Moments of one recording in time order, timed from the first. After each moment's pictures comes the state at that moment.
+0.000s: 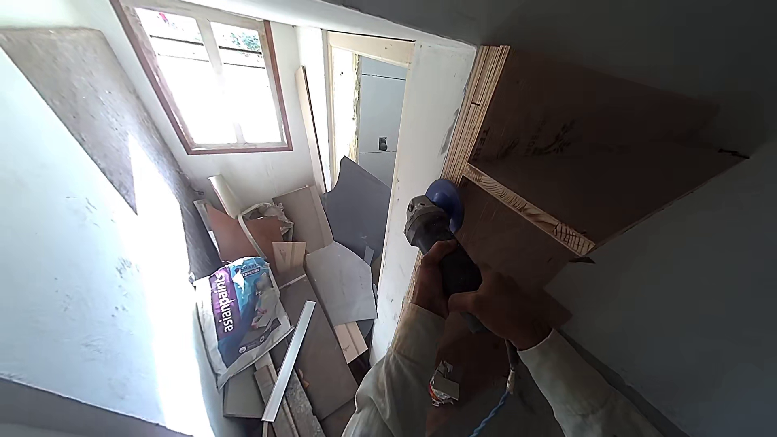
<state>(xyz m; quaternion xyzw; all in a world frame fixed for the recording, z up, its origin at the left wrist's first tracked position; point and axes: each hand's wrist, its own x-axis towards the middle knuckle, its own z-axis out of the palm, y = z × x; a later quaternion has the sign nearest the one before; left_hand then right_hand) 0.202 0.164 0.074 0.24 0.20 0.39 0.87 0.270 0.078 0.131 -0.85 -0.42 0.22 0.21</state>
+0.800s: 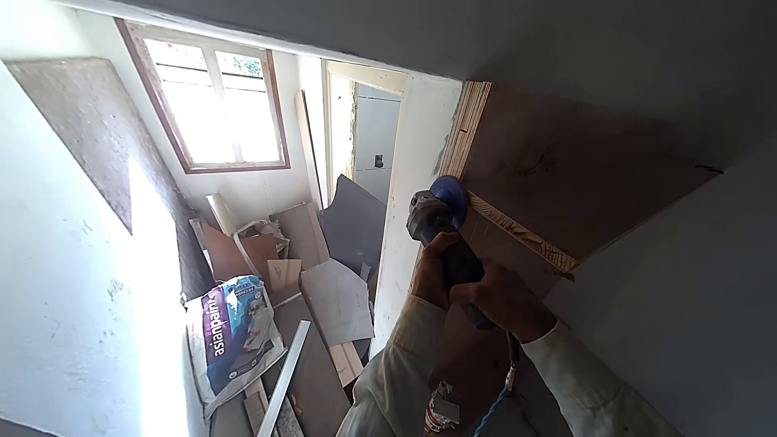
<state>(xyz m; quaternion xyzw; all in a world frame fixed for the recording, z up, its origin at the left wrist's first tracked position) 0.211 0.176 0.118 0.27 0.17 0.39 0.86 0.271 0.085 0.172 -0.85 -0.41 0.21 0.25</state>
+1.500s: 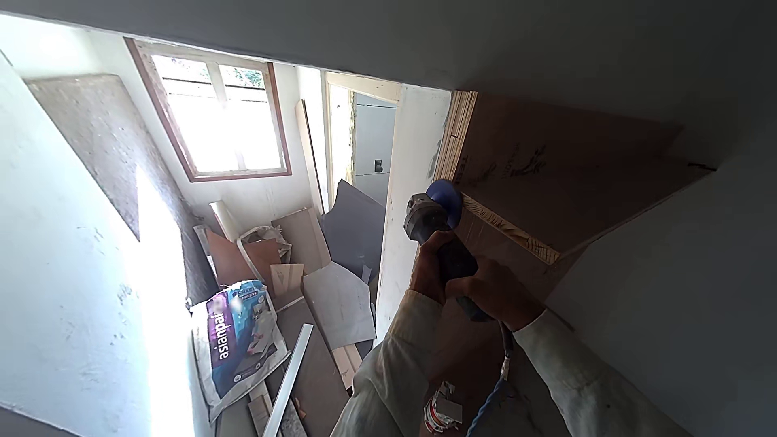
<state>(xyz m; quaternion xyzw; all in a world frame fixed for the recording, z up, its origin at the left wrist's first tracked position) 0.210 0.174 0.122 0.27 0.17 0.40 0.86 0.271 0.080 0.174 -0.85 -0.42 0.21 0.24</state>
